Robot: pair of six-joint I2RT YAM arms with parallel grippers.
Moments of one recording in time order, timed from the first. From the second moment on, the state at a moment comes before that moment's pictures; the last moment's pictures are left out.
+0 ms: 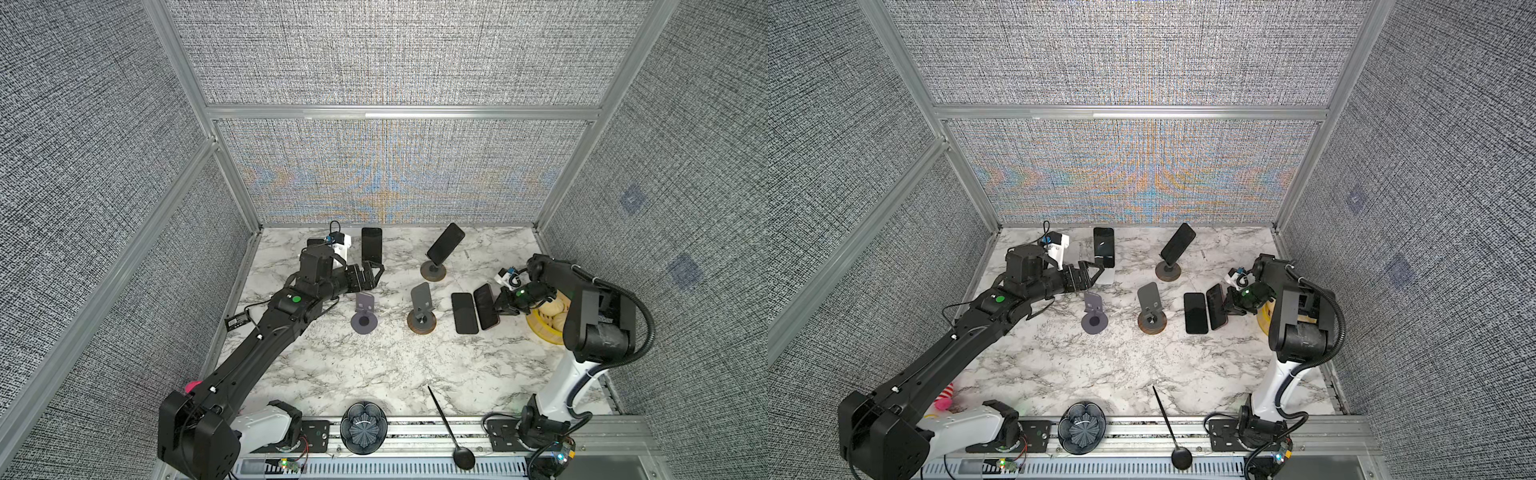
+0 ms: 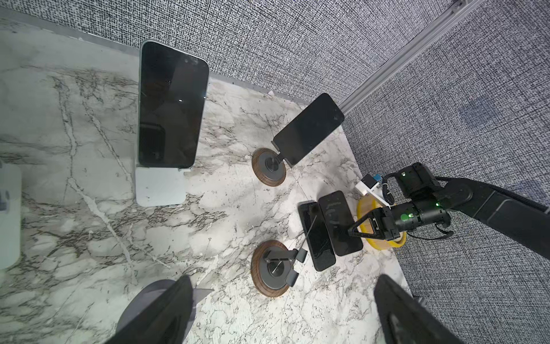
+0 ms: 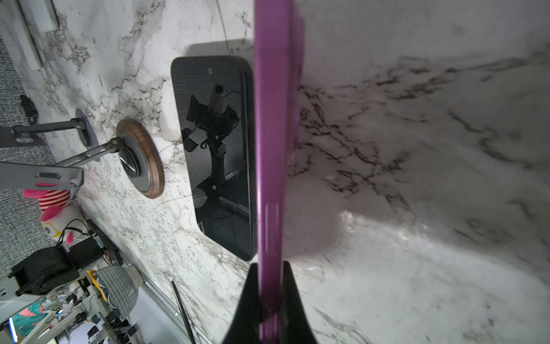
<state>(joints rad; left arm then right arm) -0.46 1.21 1.01 -0.29 0.32 -0.56 -0.19 1.89 1.27 -1.03 -0.58 -0.24</state>
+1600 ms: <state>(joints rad) -0.46 1.17 0.96 -0.29 0.31 -0.56 -0.16 1.89 1.43 -1.19 -0.40 -0.19</state>
